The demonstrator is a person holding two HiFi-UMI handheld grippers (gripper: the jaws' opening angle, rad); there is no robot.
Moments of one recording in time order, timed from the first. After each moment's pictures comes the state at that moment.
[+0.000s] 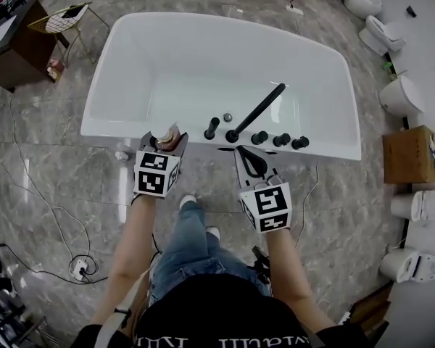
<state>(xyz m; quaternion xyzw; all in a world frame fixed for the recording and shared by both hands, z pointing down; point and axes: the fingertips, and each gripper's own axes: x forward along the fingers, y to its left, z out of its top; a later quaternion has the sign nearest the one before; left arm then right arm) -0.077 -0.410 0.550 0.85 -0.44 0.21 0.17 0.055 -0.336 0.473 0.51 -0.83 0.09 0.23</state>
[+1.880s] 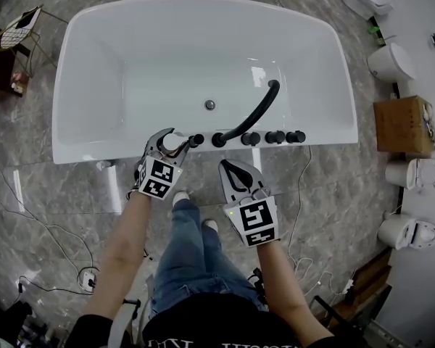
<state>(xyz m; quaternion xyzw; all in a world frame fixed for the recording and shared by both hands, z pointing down) 0.004 -0.475 0.695 0.92 -0.28 0.28 0.08 0.066 -0.390 0.559 0.52 -0.79 0.17 0.28</state>
